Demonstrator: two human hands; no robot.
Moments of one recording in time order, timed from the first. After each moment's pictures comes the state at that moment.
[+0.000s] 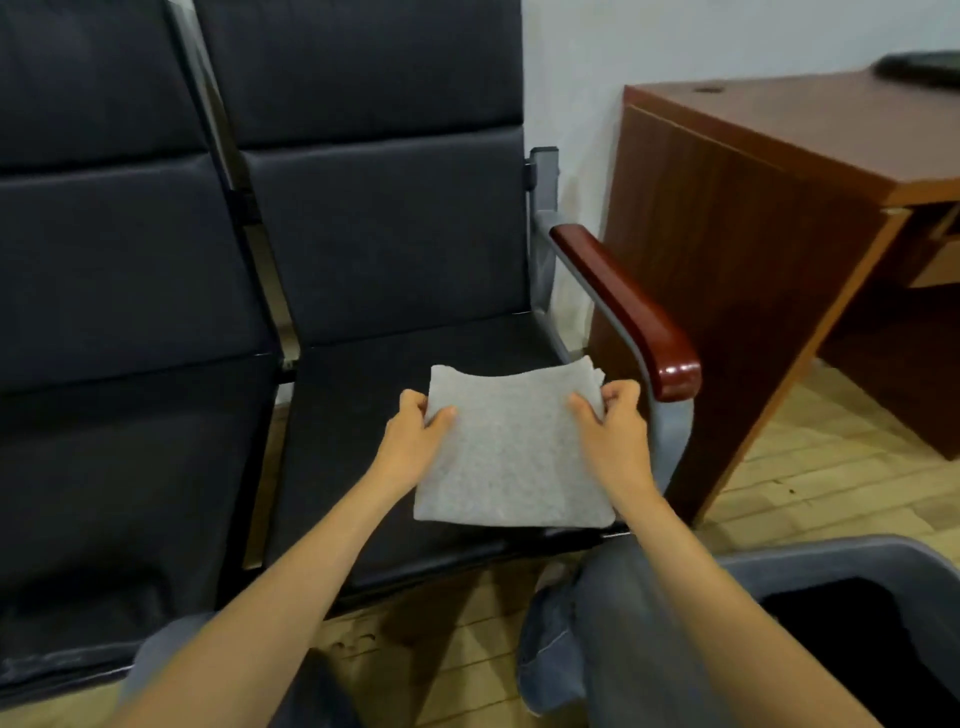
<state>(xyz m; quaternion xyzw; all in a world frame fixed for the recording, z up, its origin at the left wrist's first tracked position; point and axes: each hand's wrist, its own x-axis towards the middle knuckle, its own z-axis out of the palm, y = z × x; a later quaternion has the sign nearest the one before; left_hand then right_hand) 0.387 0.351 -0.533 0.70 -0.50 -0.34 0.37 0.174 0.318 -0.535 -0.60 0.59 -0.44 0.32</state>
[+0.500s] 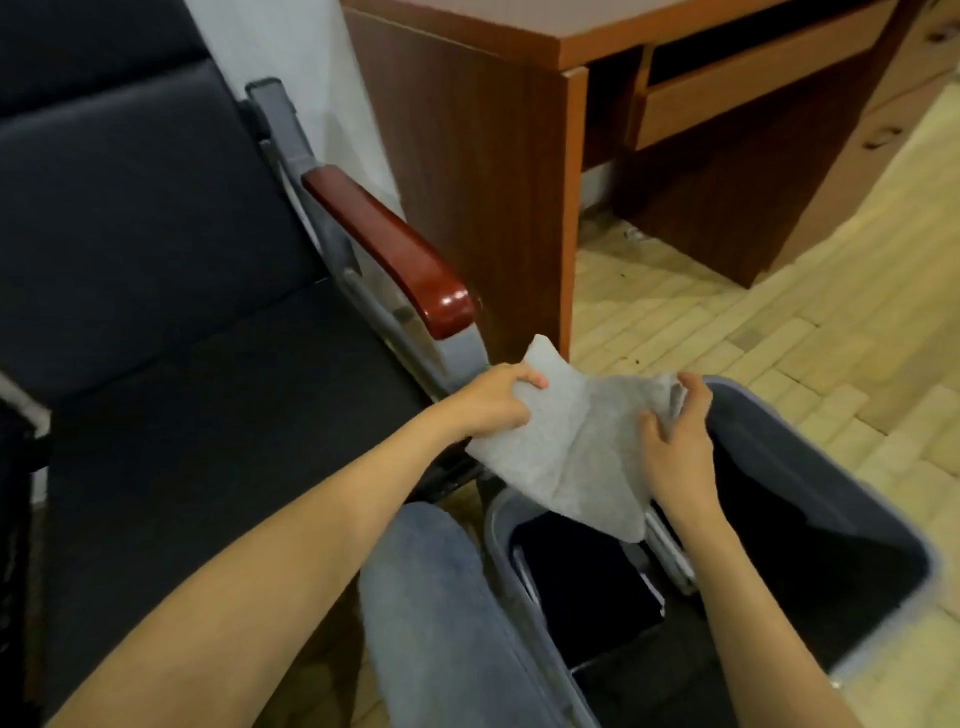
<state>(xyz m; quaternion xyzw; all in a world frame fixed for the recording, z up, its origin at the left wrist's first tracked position) 0.107 0.275 -0.561 0.50 -0.75 -0.42 0.03 -0.064 0.391 -0.593 -0.37 0.74 -0.49 0.28</state>
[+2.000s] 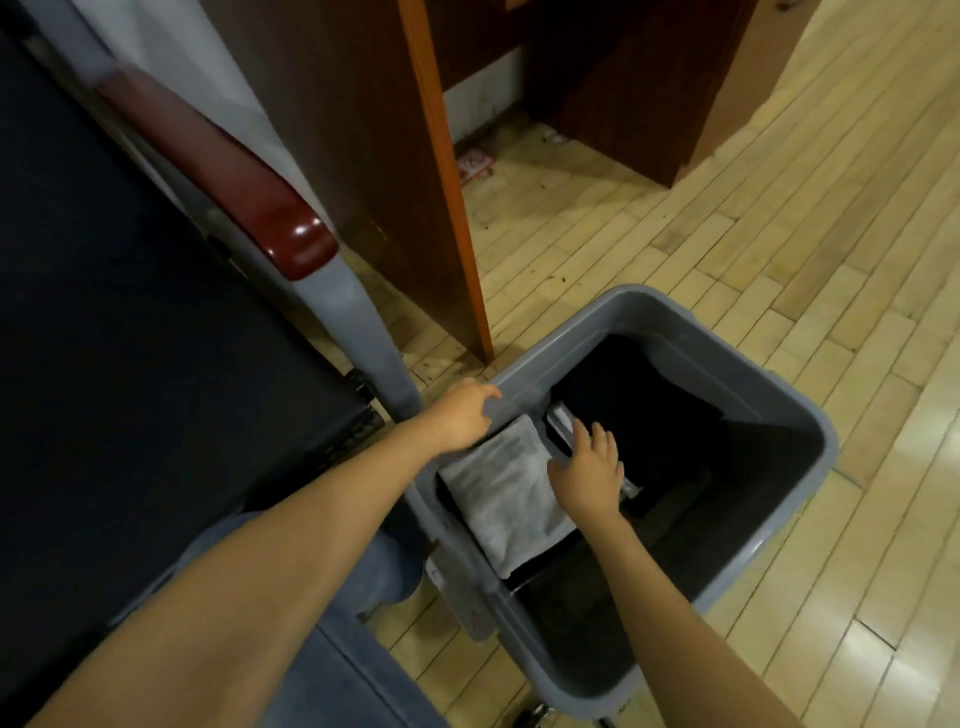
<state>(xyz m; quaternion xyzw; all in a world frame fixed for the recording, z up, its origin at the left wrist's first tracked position) 0.033 0.308 -0.685 0.46 -0.81 -0.32 -0.13 -0.090 0.435 -0.747 -0.37 0.86 -0.13 0.33</state>
